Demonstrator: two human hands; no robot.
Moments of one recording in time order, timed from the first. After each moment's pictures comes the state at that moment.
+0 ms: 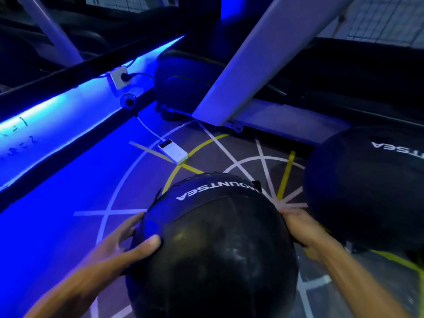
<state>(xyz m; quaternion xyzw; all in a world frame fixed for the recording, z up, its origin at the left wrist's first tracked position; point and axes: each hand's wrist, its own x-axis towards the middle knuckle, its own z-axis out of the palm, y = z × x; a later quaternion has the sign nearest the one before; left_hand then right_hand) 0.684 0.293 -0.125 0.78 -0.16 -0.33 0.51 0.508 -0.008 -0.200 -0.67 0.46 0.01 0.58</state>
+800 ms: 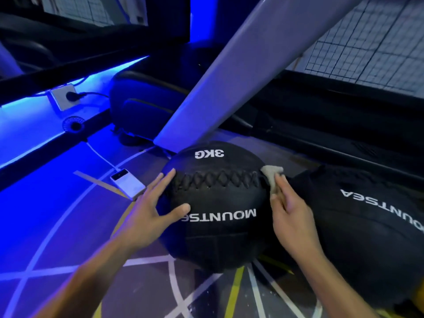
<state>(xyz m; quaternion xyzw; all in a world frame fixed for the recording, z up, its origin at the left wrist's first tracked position) 0.800 0.078 -0.222 0.75 -0.40 -0.20 0.49 0.562 -0.109 -0.158 -0.78 0.43 -0.27 0.36</state>
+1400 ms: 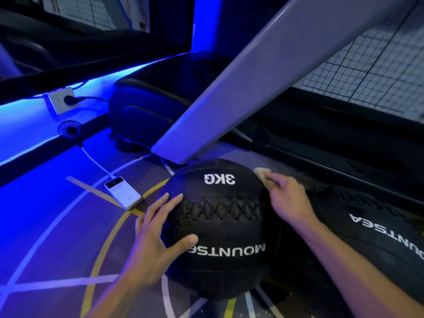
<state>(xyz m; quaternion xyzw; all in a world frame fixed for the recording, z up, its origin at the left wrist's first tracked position) 0.760 0.079 -0.225 0.77 -0.39 -0.11 0.50 0.606 -0.173 -0.123 -0.86 0.43 -0.18 0.22</state>
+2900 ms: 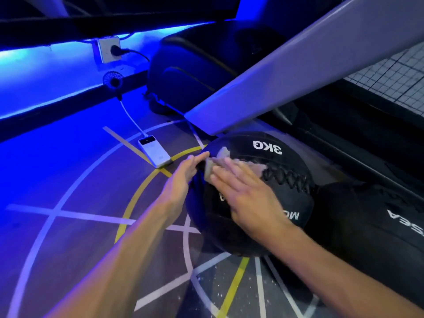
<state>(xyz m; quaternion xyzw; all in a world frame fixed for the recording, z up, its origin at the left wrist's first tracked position) 0.794 0.074 -0.220 0.58 -0.16 -0.35 0.72 0.663 -0.049 -0.160 -0.99 -0.03 -0.06 -0.12</state>
